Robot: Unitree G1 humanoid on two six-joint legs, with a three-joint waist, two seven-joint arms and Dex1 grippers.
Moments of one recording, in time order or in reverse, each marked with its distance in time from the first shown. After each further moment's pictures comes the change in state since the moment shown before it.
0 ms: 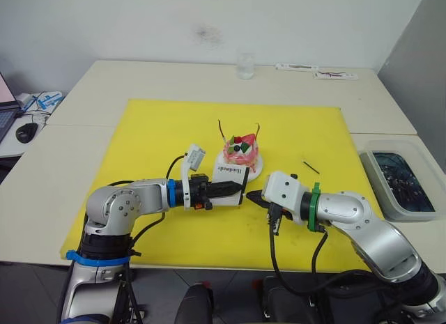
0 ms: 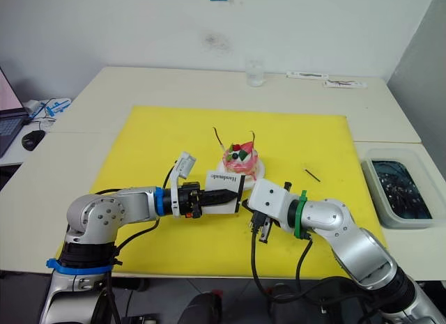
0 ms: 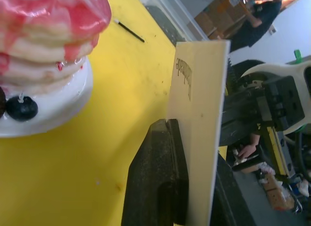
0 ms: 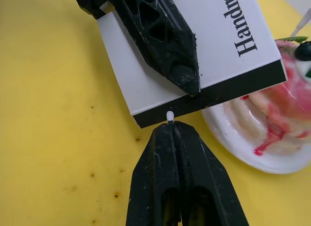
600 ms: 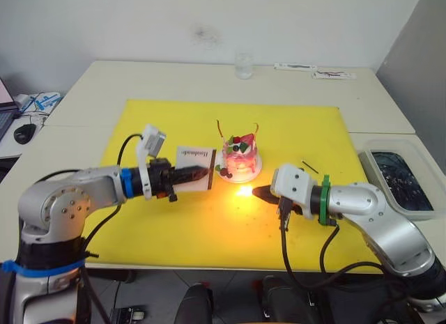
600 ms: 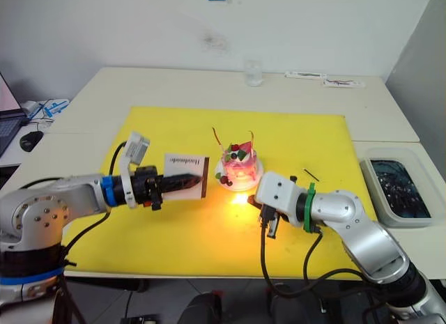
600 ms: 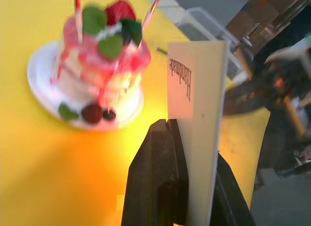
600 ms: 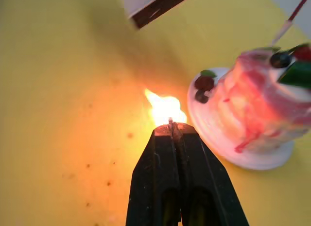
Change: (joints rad) left arm 0.156 0.263 0.138 -0.155 -0.049 -0.048 -0.043; right arm -0.098 -0.005 -0.111 -0.006 0.072 0.038 0.051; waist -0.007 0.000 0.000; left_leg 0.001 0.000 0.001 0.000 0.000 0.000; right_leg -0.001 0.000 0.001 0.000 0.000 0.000
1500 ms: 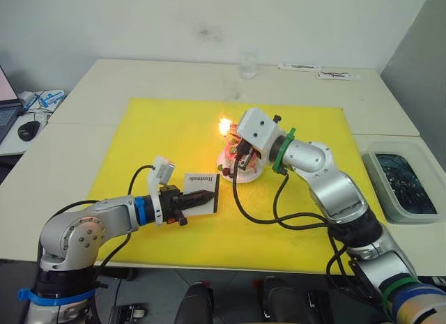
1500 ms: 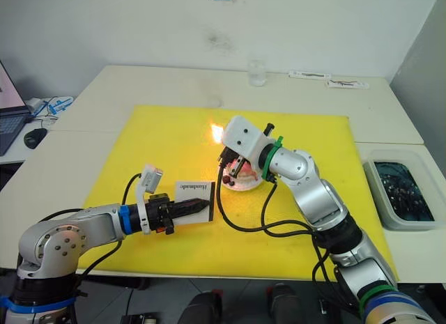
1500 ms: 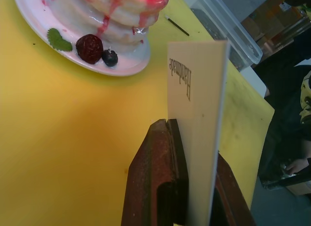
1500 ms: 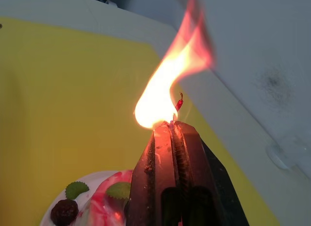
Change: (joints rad) left arm 0.109 -0.092 -0.054 -0.034 -0.001 -0.060 0.084; right arm -0.273 0.307 0.101 0.454 -0.272 -0.270 -0.231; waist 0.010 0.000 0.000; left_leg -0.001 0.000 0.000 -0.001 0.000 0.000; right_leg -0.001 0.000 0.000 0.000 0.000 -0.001
